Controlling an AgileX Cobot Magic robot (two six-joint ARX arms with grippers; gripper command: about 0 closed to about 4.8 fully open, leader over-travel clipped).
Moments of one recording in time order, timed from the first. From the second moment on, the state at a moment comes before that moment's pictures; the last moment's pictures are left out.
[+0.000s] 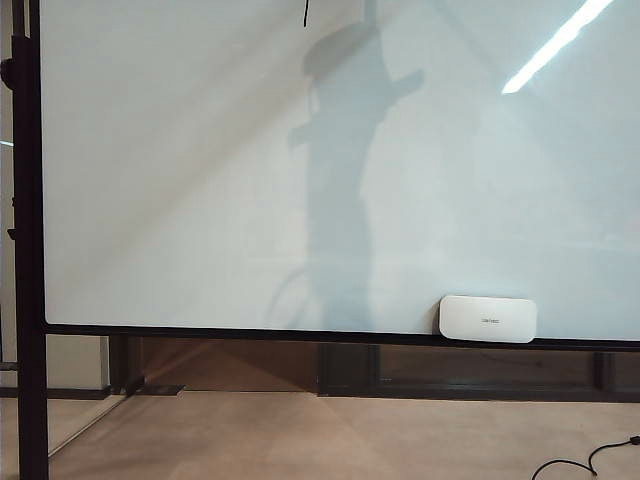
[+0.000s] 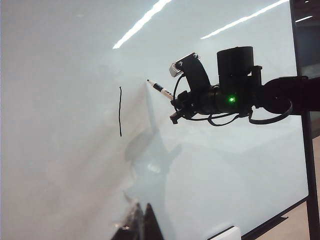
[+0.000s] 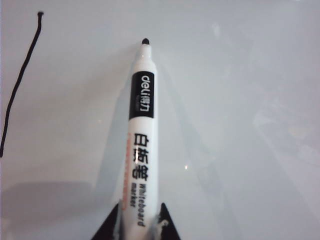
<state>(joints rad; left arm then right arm) -0.25 0.30 0.84 -0.15 0.37 0.12 0.50 1.88 2.10 -0.07 0.43 -0.32</state>
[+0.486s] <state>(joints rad) -0.25 0.30 0.84 -0.15 0.37 0.14 0.48 1.90 2.10 -0.07 0.42 -0.32</state>
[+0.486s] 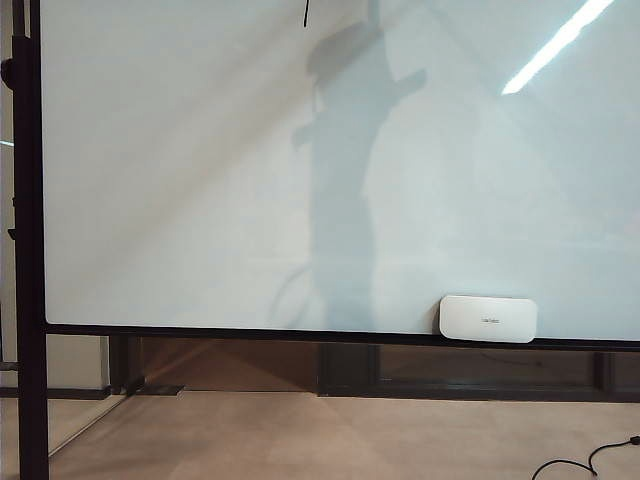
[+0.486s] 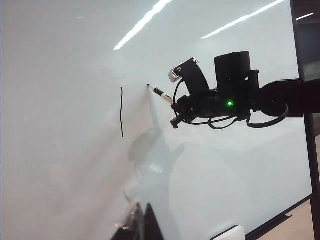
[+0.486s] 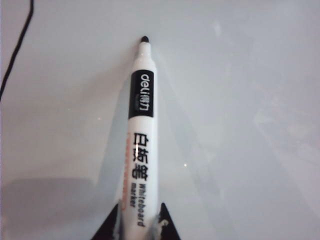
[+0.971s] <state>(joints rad) -0.25 0.30 0.84 -0.15 0.36 0.14 0.48 1.95 2.11 -0.02 0.34 -0.31</state>
